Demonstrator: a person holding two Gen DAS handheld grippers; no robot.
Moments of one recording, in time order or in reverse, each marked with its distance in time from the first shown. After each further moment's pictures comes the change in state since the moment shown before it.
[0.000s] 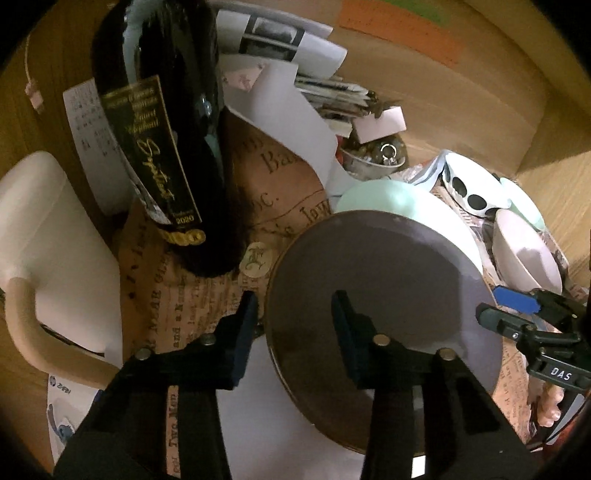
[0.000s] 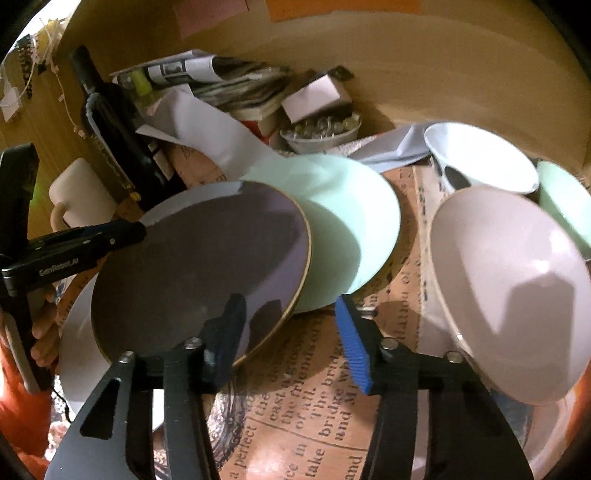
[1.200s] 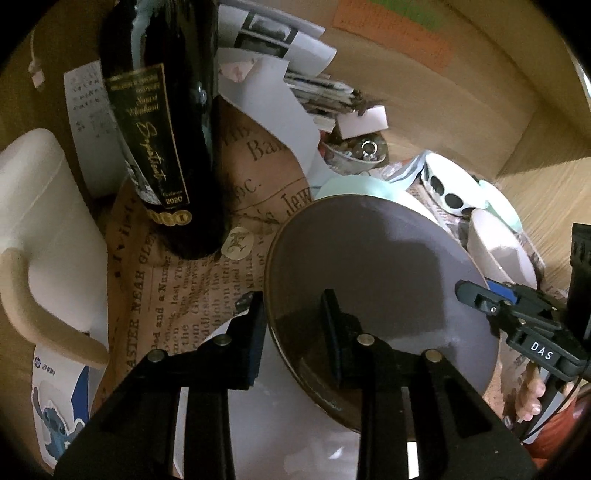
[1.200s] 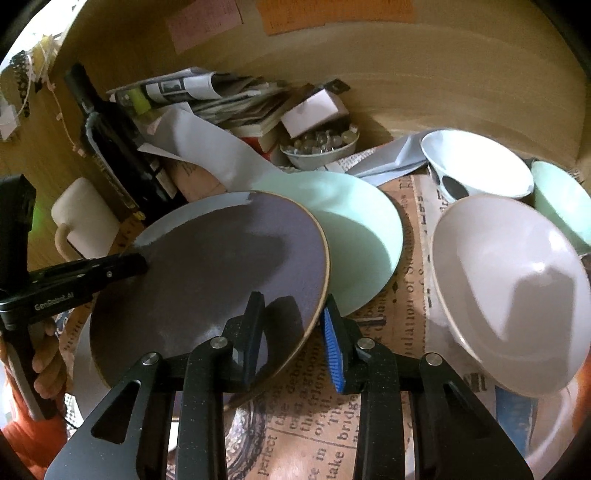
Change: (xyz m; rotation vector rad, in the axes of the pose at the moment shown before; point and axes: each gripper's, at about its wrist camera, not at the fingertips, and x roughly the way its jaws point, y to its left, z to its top) left arm -0.014 -0.003 -0.004 -0.031 0.008 -0.082; right arm -0.010 0.007 0.002 0.039 -0.062 -0.011
